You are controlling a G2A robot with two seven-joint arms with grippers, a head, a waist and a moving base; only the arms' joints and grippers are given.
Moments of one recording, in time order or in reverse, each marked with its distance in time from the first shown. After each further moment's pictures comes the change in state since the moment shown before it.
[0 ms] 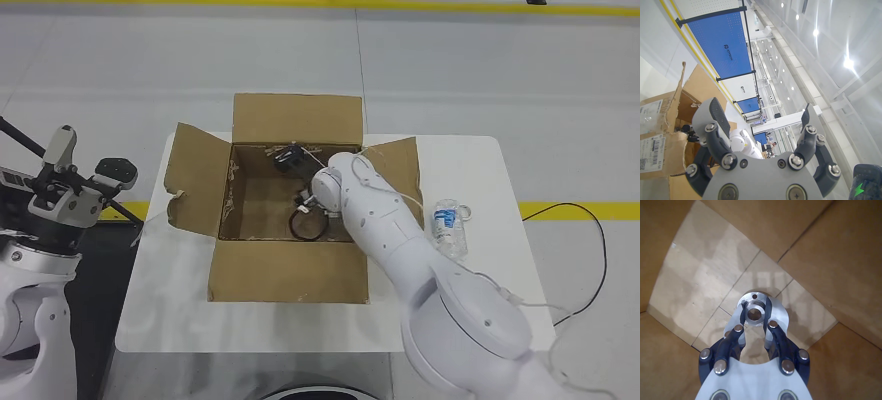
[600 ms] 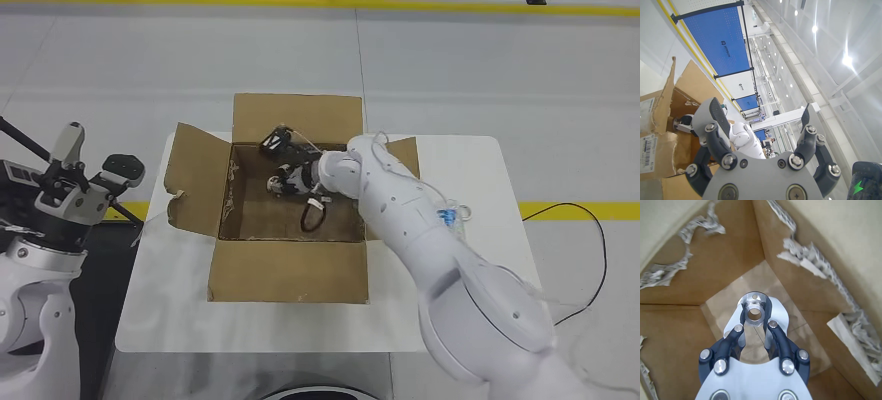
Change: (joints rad) left arm -0.017 0.009 0.028 -0.007 -0.001 0.002 -0.001; right arm 0.024 0.088 0.069 -0.099 0.012 -0.414 -0.173
